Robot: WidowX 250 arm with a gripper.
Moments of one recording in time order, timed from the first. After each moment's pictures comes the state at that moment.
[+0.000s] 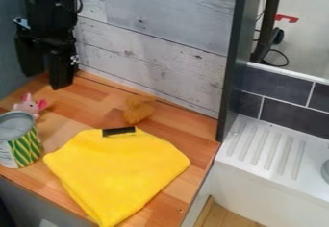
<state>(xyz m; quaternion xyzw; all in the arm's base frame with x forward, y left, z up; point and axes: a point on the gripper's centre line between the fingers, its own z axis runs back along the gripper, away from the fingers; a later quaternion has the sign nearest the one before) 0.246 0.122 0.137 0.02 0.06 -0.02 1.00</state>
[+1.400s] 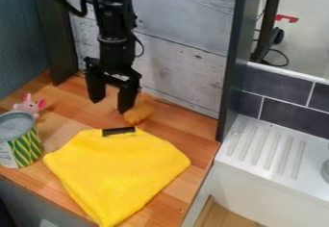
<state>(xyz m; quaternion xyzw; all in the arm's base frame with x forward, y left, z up) 0.328 0.094 0.055 0.02 0.06 0.02 1.00</state>
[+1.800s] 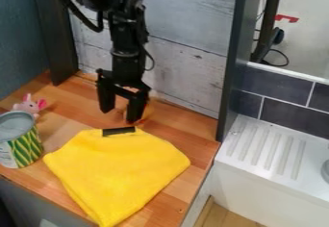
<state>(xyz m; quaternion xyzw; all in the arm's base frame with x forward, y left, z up) 0.339 0.087 0.030 0.02 0.08 0.00 1.00</state>
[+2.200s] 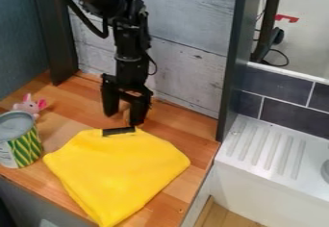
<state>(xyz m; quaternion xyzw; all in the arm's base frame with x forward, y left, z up) 0.345 0.086 0.020 0.01 0.09 -0.02 1.00</state>
